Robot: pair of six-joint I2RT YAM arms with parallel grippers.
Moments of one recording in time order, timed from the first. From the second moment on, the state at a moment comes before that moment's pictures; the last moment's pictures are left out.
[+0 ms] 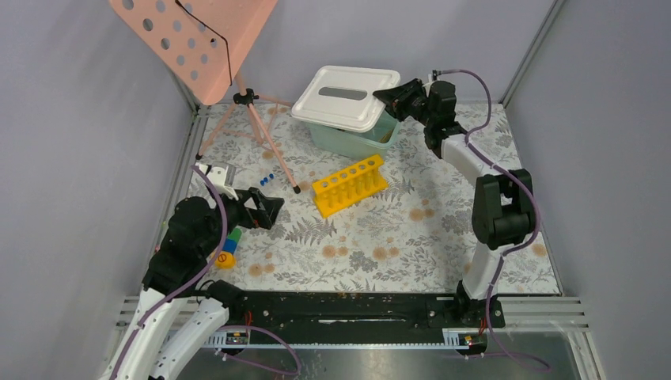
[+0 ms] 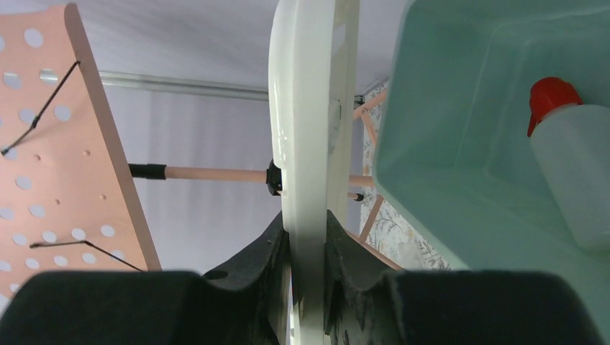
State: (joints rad) left arm -0.42 0.49 0.81 -0.53 0.09 -0.31; right arm 0.21 1.84 1.41 0.35 -0.44 1.29
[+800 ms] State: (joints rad) left arm -0.42 0.53 0.81 -0.55 0.03 -0.30; right arm 0.10 2.05 1.49 0.37 -0.64 1.42
